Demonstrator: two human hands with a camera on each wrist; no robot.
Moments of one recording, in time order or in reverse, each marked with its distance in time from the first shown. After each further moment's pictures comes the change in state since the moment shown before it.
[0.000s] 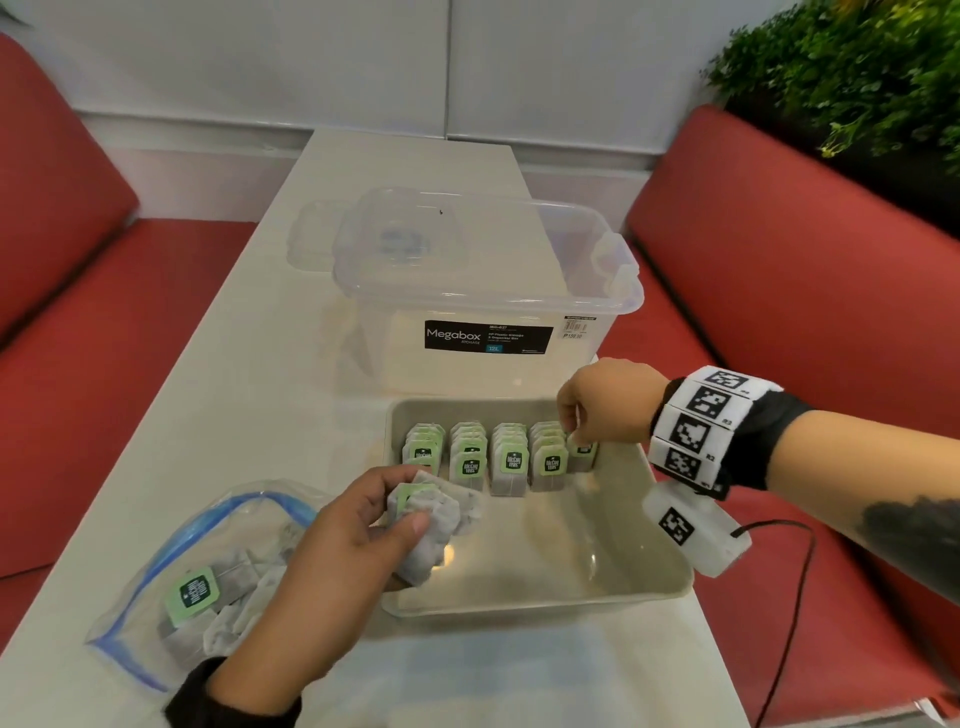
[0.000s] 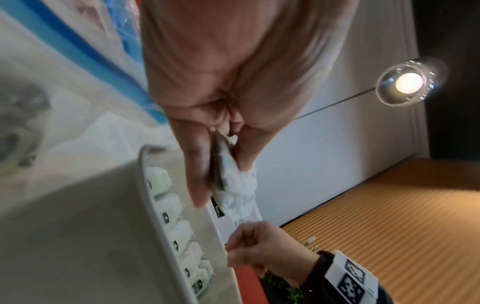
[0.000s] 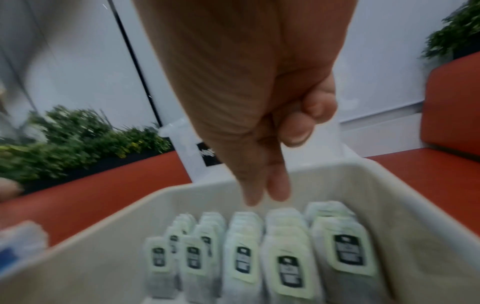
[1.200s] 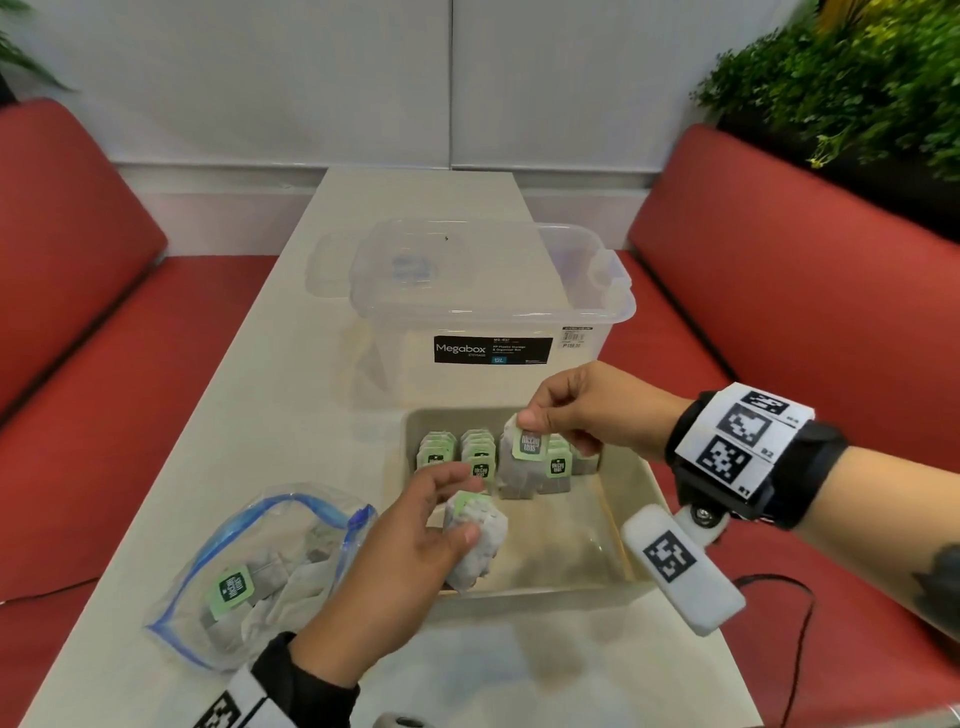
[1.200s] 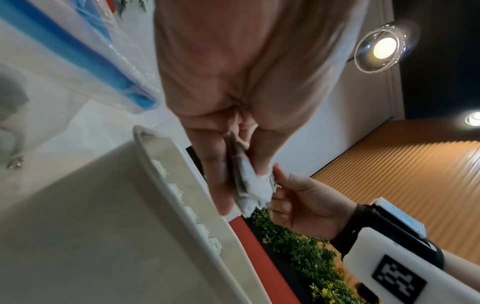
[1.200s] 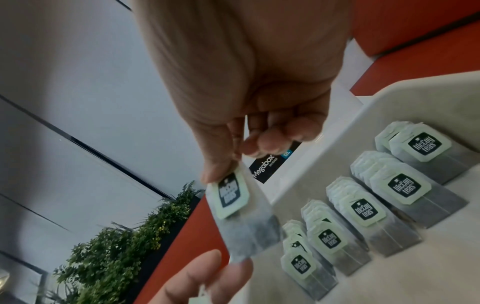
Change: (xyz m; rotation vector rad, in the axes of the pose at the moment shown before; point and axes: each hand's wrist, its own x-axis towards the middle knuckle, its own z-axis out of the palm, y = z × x) left_hand -0.009 0.002 0.019 0.111 -0.175 0.139; right_hand -0.049 -0.036 -0.012 1.134 0.102 -0.075
